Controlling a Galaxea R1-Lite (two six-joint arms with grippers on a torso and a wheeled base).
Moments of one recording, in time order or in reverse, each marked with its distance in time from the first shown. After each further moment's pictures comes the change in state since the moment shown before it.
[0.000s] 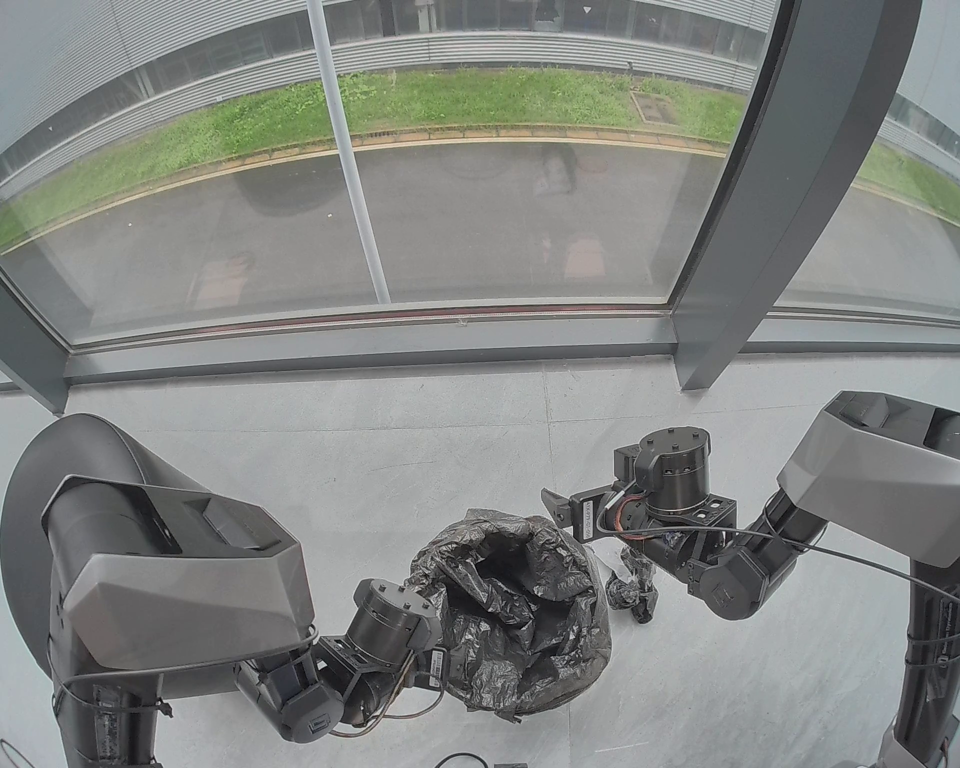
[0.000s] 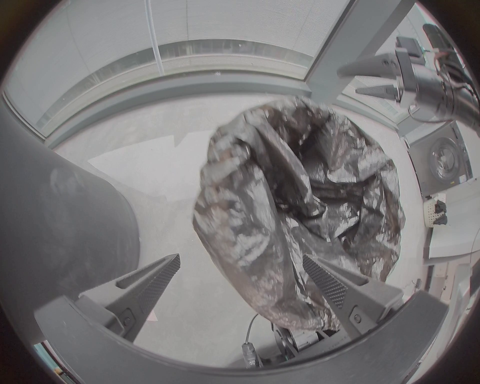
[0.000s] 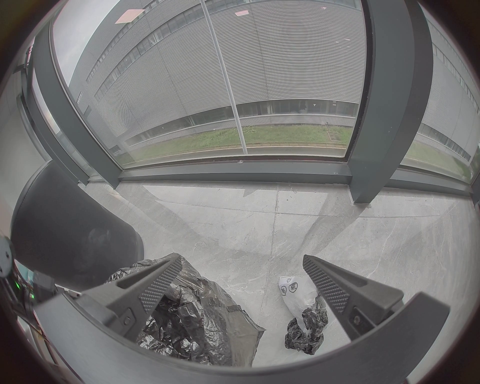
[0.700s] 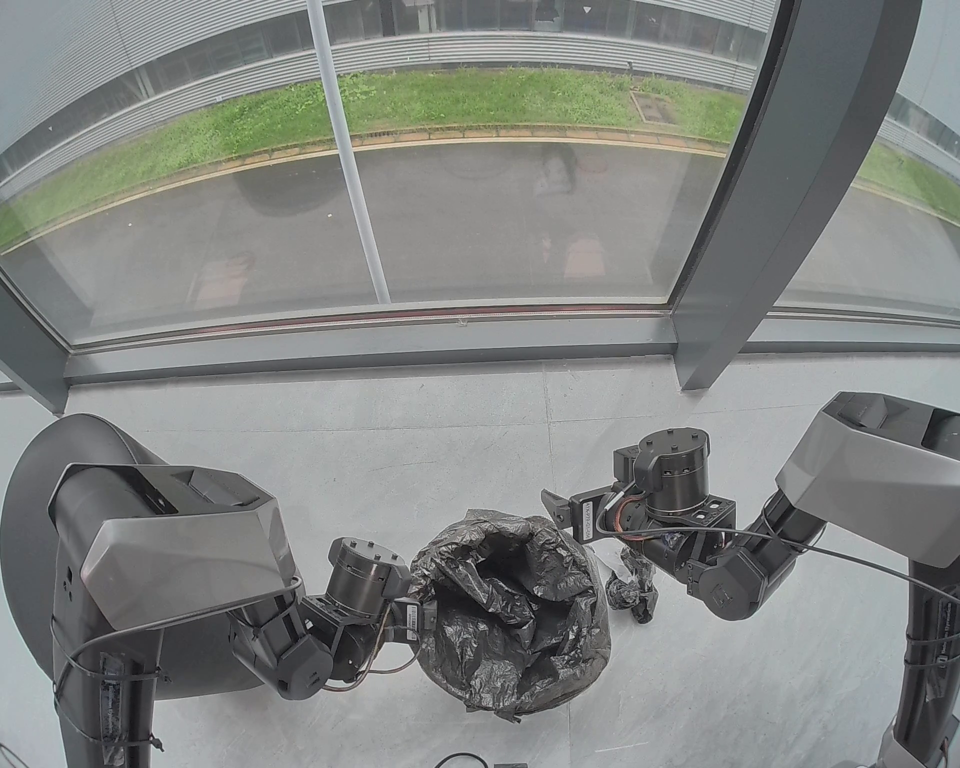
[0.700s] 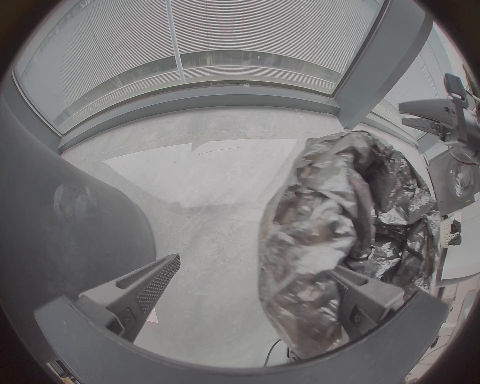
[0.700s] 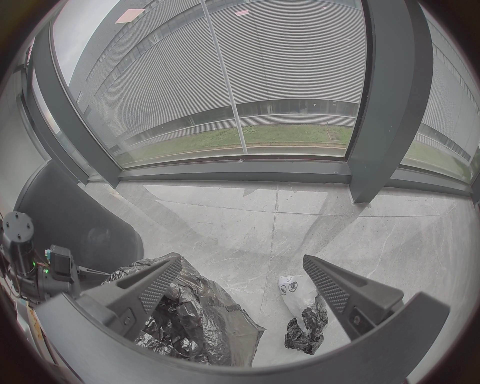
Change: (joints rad) left arm 0.134 0.039 -0.114 -0.001 0.028 0.046; right arm 0.000 0.004 -0.001 -0.001 0.000 -0.001
